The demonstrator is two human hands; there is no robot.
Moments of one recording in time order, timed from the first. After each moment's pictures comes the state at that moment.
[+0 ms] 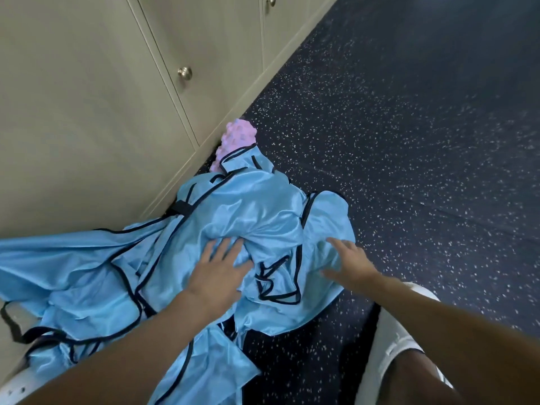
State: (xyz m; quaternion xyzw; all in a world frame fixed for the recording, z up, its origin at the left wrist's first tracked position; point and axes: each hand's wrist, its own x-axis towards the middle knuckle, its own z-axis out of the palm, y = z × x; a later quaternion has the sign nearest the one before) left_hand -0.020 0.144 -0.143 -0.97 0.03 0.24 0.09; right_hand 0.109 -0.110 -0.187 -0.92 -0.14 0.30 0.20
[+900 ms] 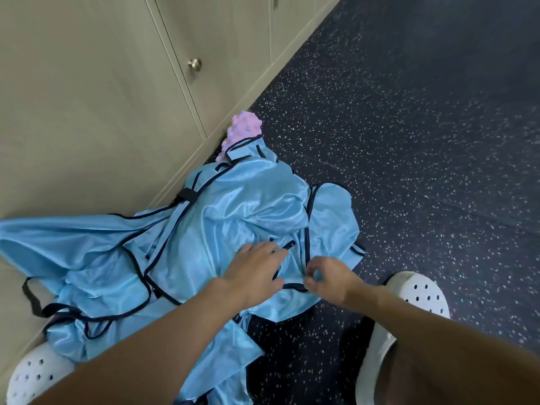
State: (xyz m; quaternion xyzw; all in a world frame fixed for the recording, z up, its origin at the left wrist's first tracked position) left_hand -0.016 0.097 -0.133 -0.98 0.06 0.16 -0.11; right_hand 0.056 -0.087 -0.167 -0.88 -0.27 0.31 0.23
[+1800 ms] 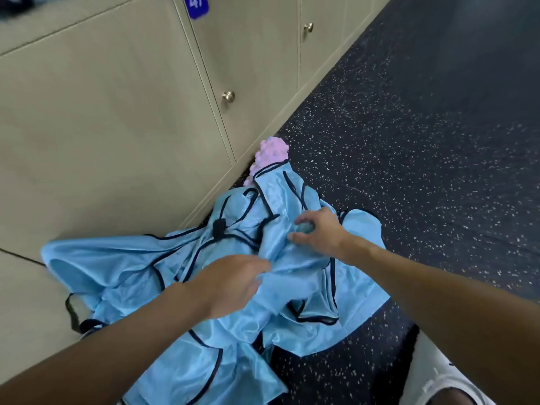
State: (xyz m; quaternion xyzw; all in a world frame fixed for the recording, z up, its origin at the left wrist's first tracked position) left_hand -0.028 0.174 -0.077 -0.97 0.05 0.16 -0.17; right_hand 0.142 0.014 -0.127 -0.87 -0.21 0.28 0.35
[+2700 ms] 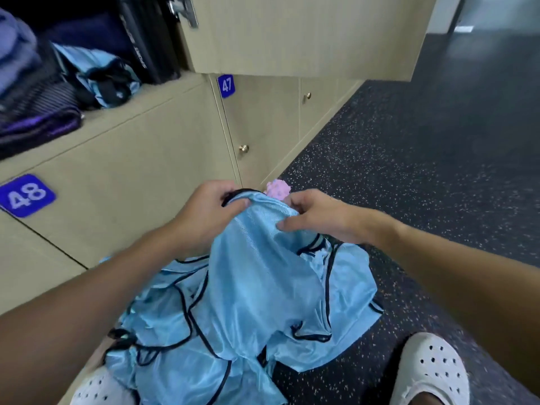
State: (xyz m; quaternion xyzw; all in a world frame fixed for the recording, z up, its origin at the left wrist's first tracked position) left_hand -0.004 0.195 0.075 -0.92 -0.12 -0.11 -0.37; right_hand 0.111 0.003 0.059 -0.75 -0.35 0.33 0.45
